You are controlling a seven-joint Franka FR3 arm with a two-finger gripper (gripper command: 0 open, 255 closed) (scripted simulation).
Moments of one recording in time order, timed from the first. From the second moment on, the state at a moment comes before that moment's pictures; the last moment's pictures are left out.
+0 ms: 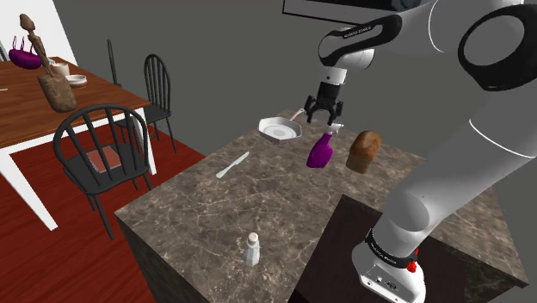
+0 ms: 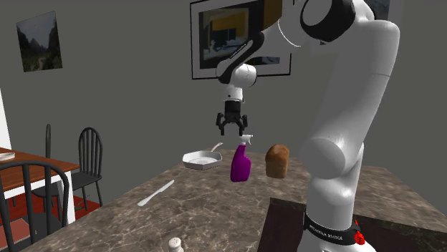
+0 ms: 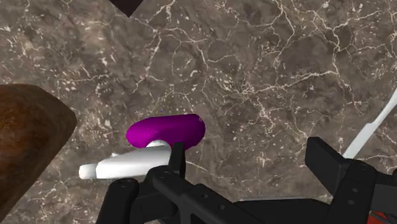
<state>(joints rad) -0.25 -0.19 -0.24 -2.20 0.10 1.85 0.15</state>
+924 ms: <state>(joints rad) -0.35 -0.20 -0.22 -2.43 -0.21 2.41 0.51</state>
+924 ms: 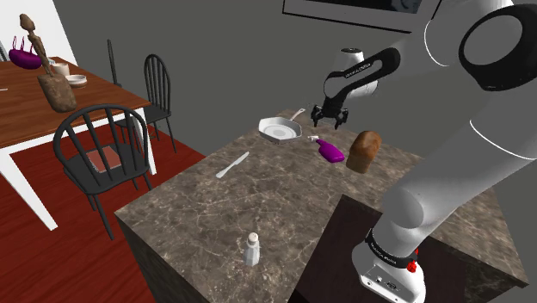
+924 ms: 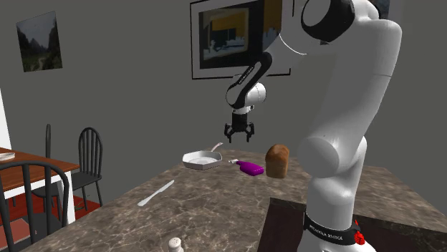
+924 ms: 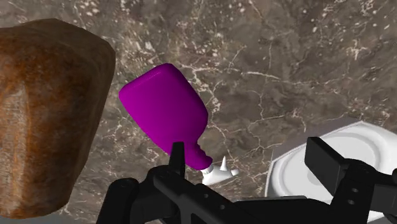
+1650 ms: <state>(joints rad) -0.43 -0.15 -0.16 -2.58 -0.51 2.60 0.78</state>
